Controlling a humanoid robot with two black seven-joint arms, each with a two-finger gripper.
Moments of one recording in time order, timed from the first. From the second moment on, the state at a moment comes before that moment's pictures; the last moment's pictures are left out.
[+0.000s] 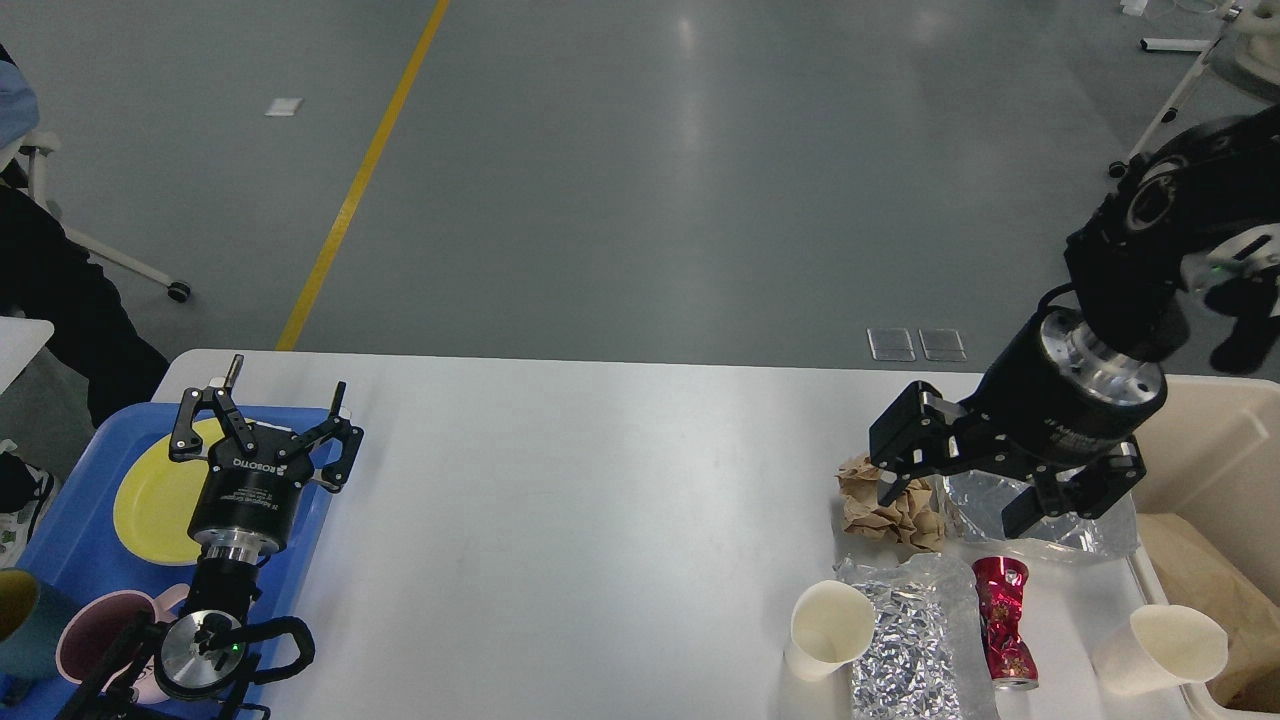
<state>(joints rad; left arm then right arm) -0.16 0.08 -1.48 -0.93 0.17 -0.55 -0.19 2.32 -0.31 -1.29 1.72 0.22 0.67 -0.17</state>
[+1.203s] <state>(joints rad) -0.16 0.08 -1.48 -0.93 0.17 -0.55 -0.19 1.56 -0.08 -1.11 1.44 0.27 0.10 -0.18</state>
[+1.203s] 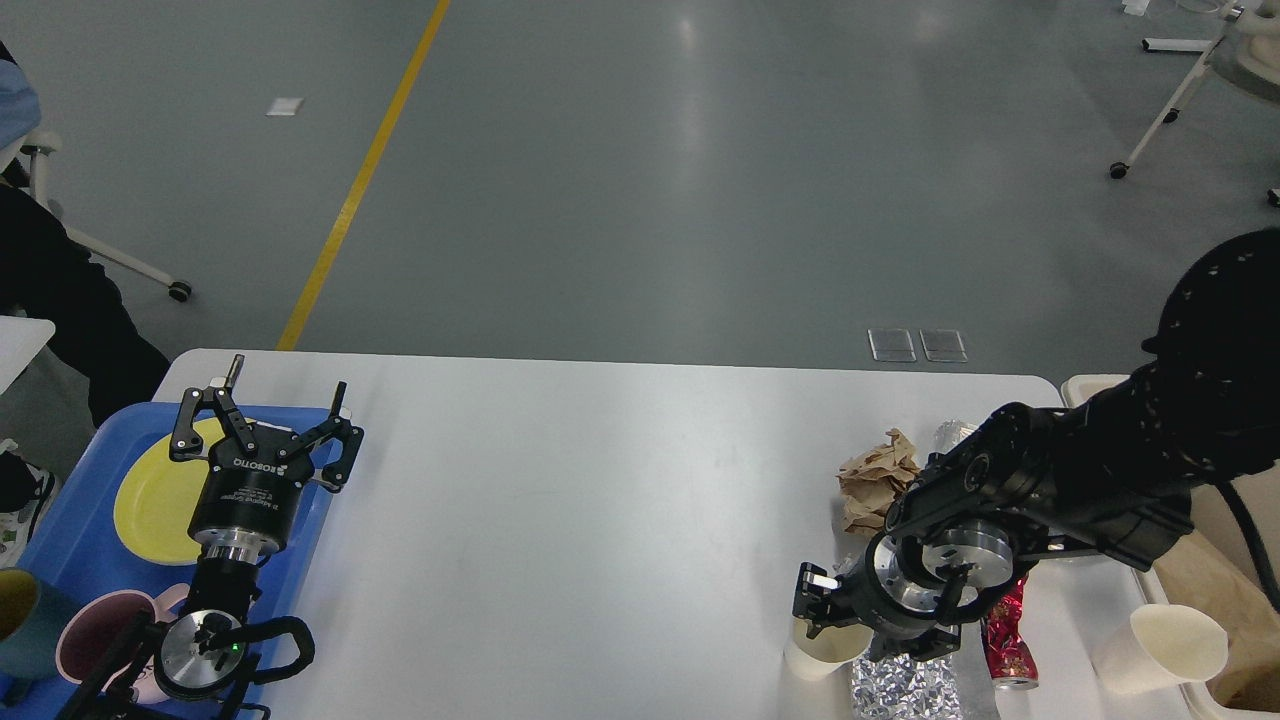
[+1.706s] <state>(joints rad) -0.16 0.08 -1.48 -0.93 0.17 -0.55 -0.19 1.54 -0.07 -1.11 1.44 0.31 0.03 -0.18</state>
